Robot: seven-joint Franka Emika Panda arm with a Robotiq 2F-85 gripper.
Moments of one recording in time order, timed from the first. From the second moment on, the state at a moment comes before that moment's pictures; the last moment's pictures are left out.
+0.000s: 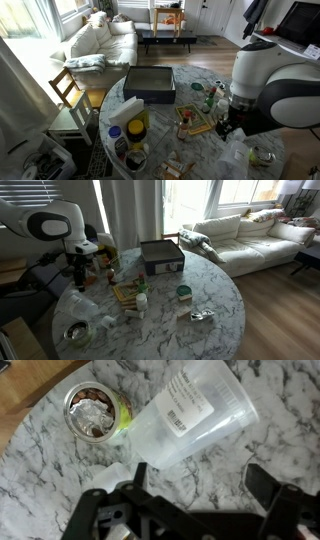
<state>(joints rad) 0.00 -0.18 0.10 -2.58 -0.06 2.22 0.67</state>
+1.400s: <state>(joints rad) -0.07 -0.07 0.04 -2.73 0.02 2.42 1.44</state>
